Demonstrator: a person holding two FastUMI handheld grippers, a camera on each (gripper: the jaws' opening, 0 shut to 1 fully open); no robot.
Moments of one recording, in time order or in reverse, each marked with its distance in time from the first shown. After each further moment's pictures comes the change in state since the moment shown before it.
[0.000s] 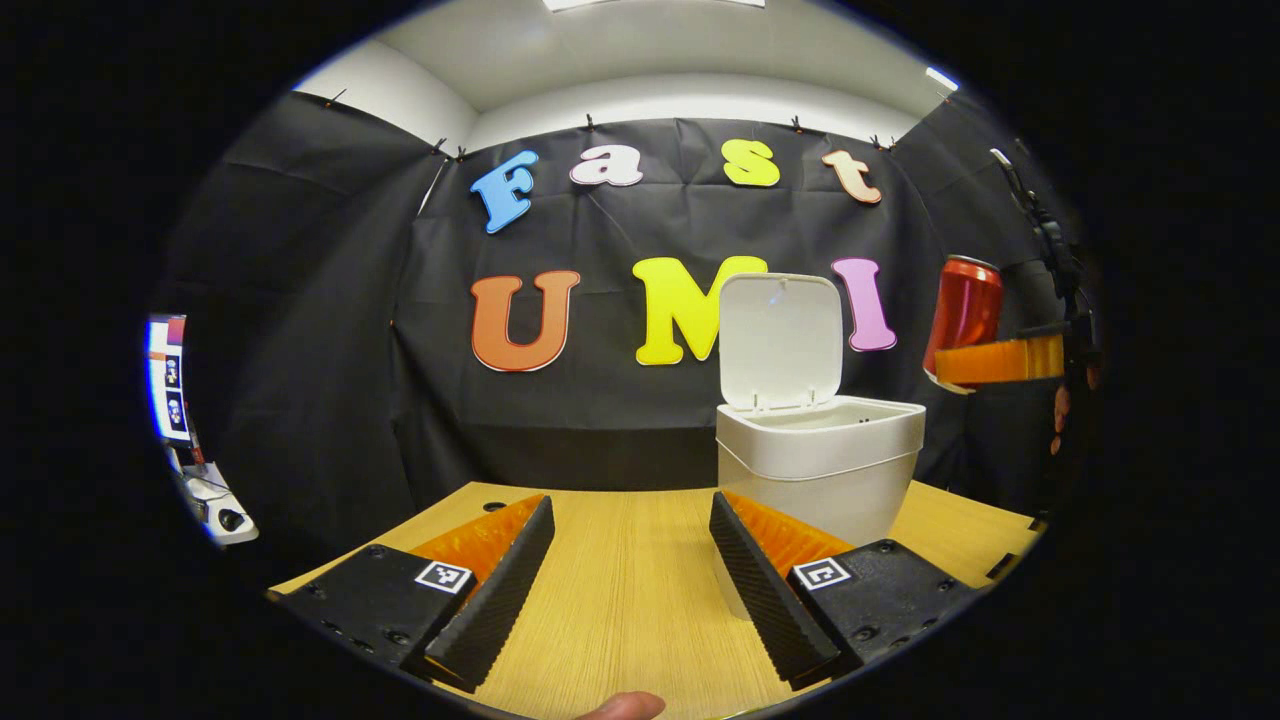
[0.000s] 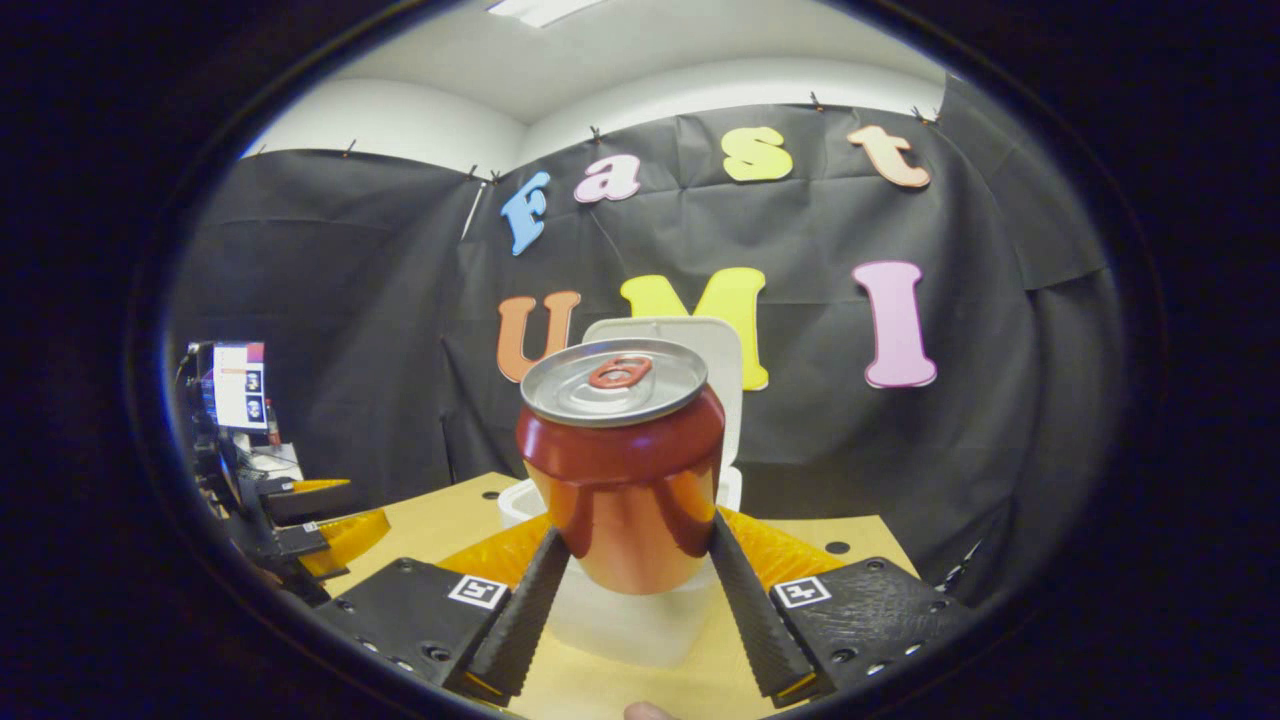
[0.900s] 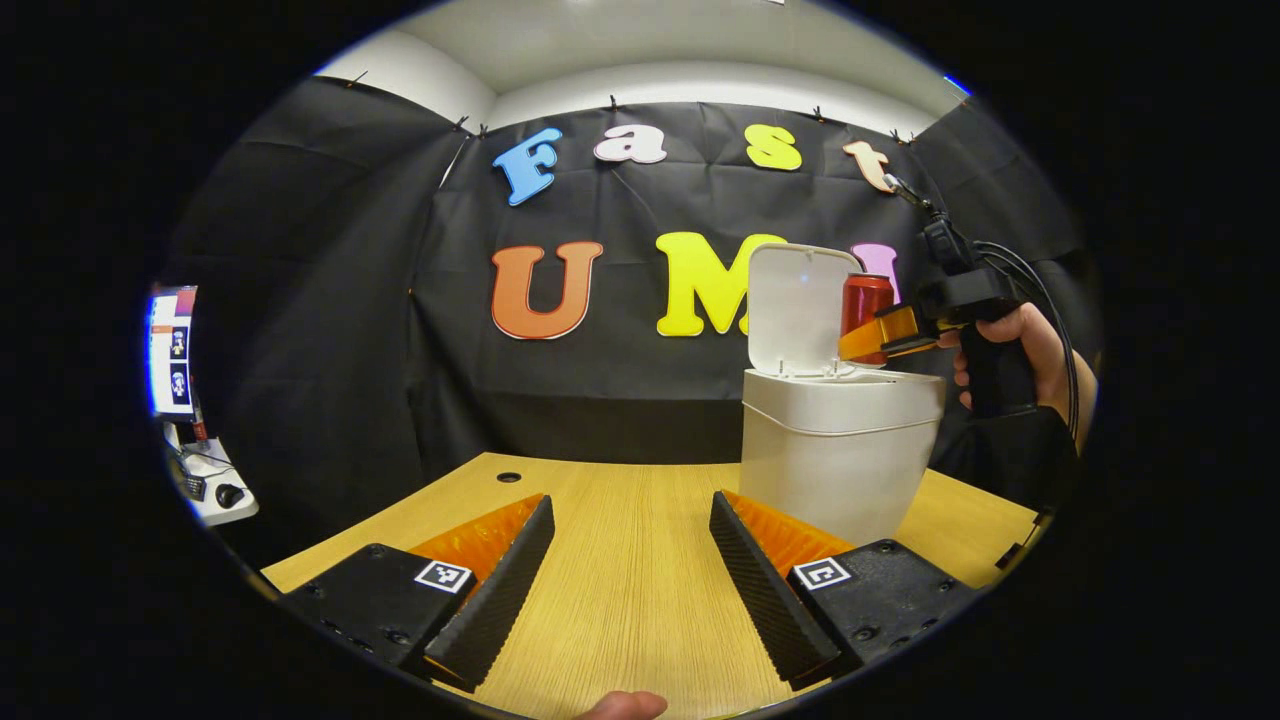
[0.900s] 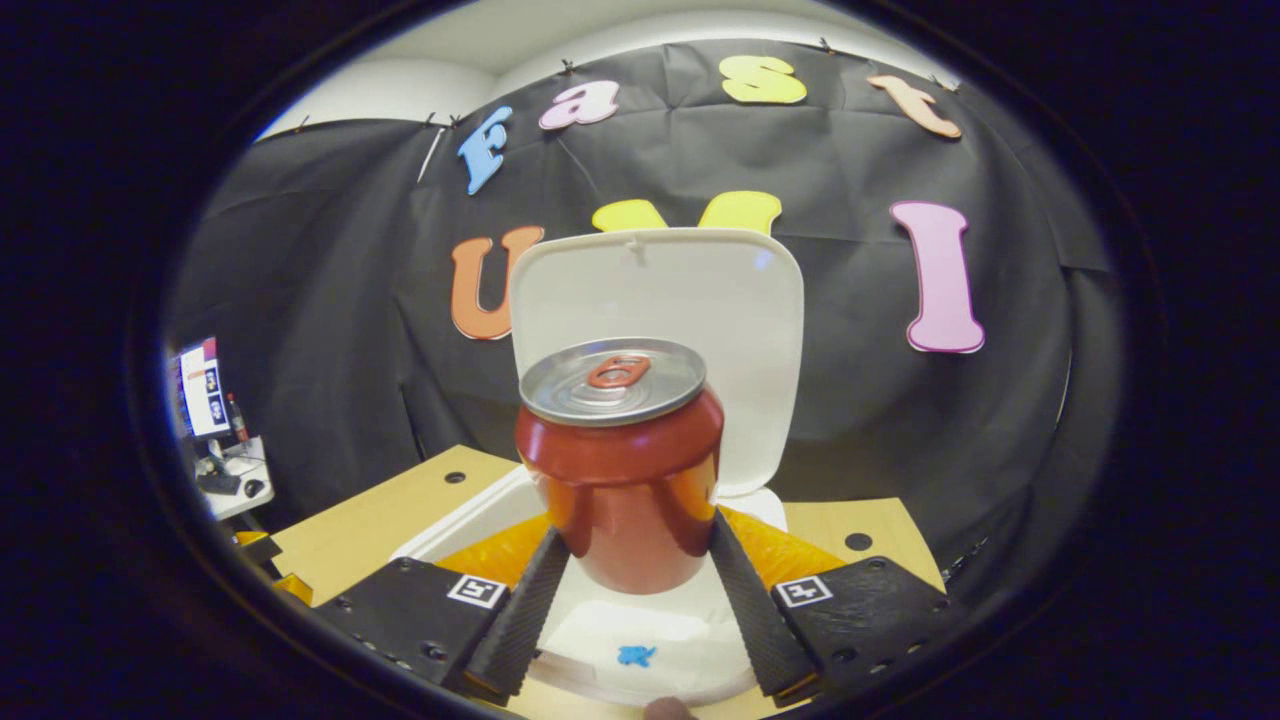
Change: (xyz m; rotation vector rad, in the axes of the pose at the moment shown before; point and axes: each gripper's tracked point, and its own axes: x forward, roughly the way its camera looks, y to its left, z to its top) left arm -0.007 0.019 -0.036 -0.041 0.070 0.022; right arm 0.137 -0.010 -0.018 0.027 0.203 -0.064
